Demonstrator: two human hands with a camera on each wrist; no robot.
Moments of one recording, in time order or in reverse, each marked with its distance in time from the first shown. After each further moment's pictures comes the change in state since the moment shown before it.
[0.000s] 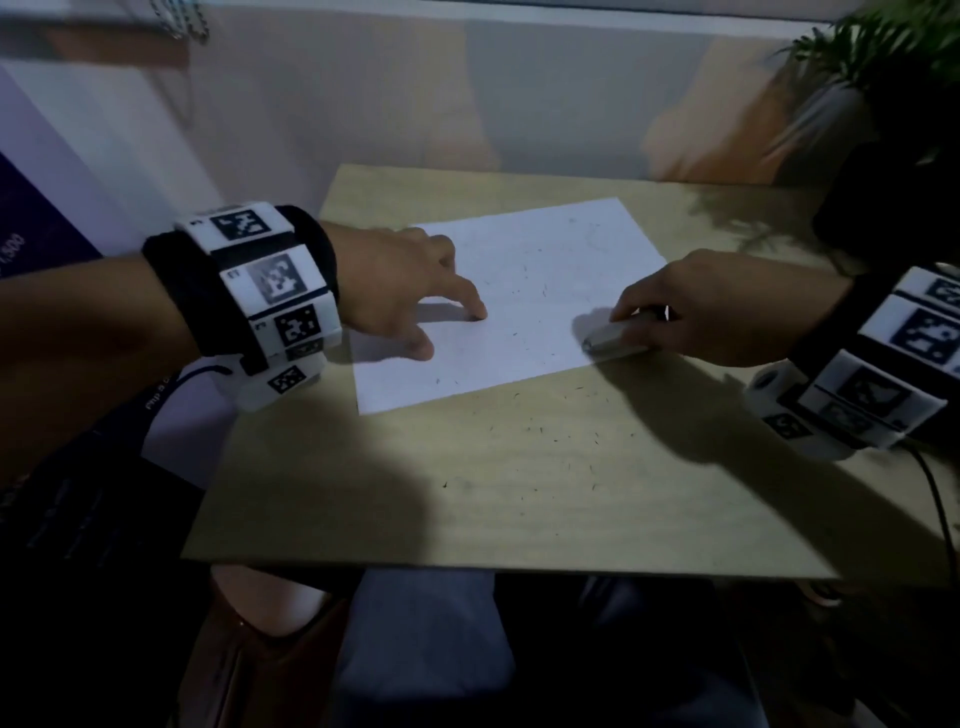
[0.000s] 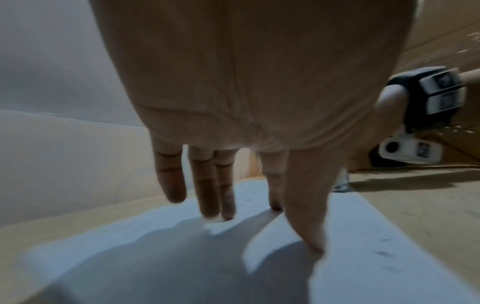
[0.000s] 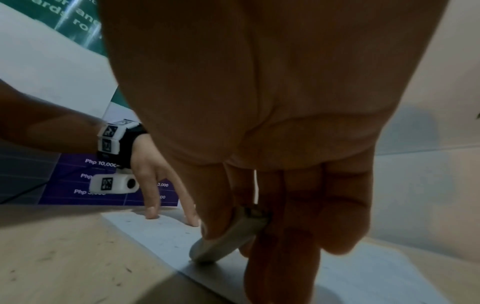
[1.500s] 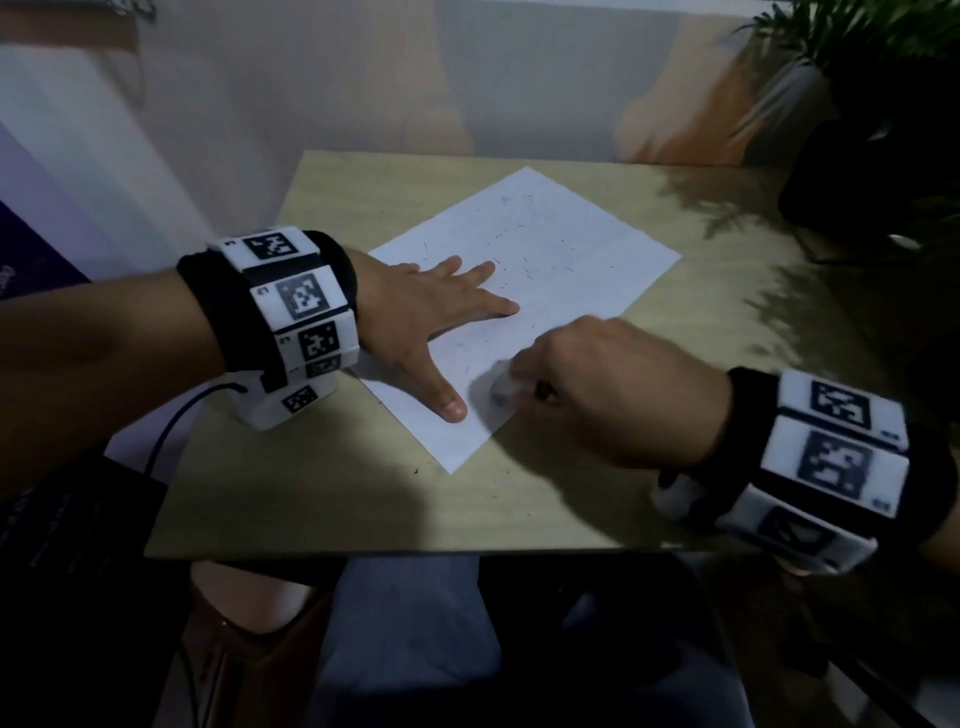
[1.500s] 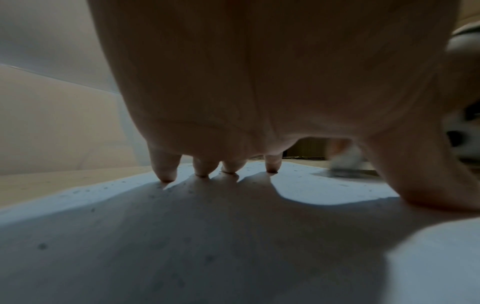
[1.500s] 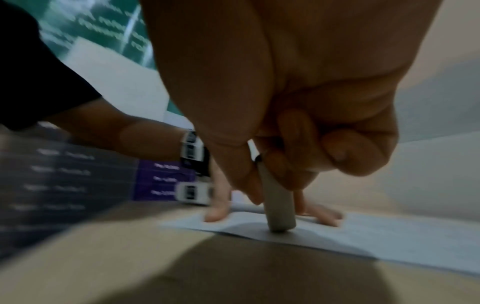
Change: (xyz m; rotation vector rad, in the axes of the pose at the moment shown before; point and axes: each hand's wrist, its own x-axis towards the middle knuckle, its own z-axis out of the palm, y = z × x) left_hand 0.017 0.037 0.010 -0.137 -0.163 0.118; right_hand -0.029 -0.081 0.033 0.153 0.091 -0.123
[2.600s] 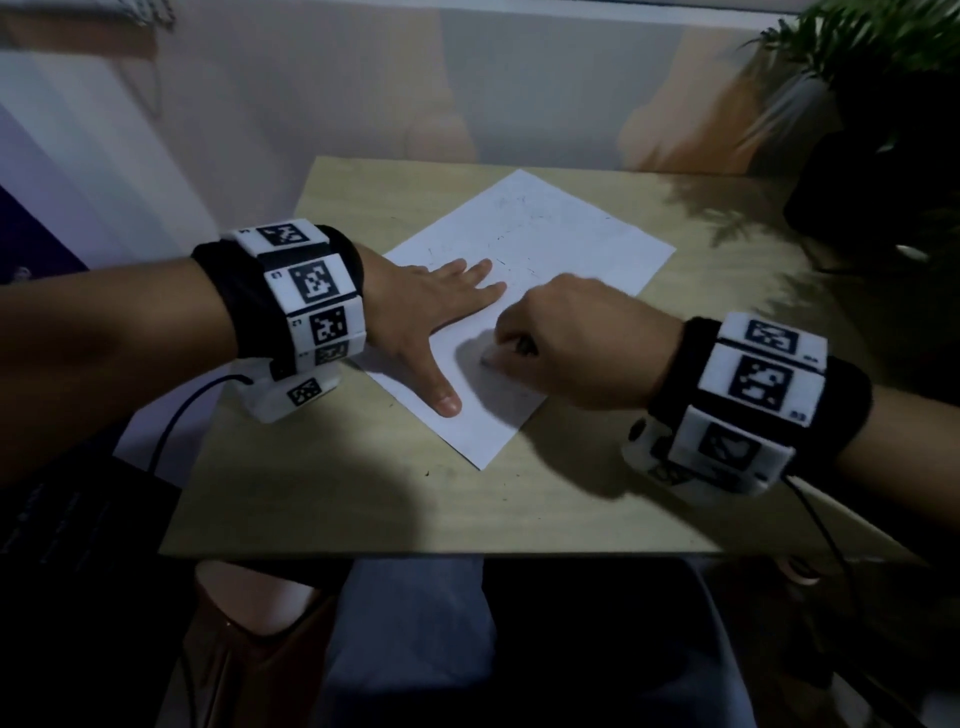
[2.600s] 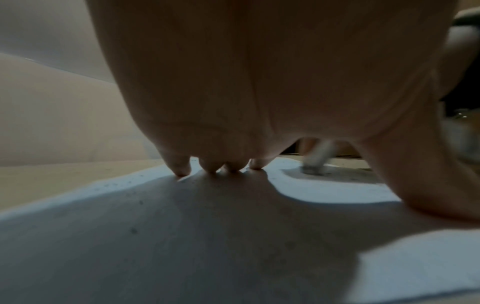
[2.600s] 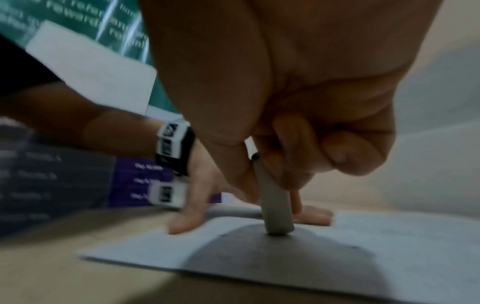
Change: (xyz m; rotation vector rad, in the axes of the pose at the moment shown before) left_hand 0.012 -0.020 0.002 -0.005 -0.013 -0.013; right_hand 0.043 0.002 -0.009 -0.076 0.040 0.043
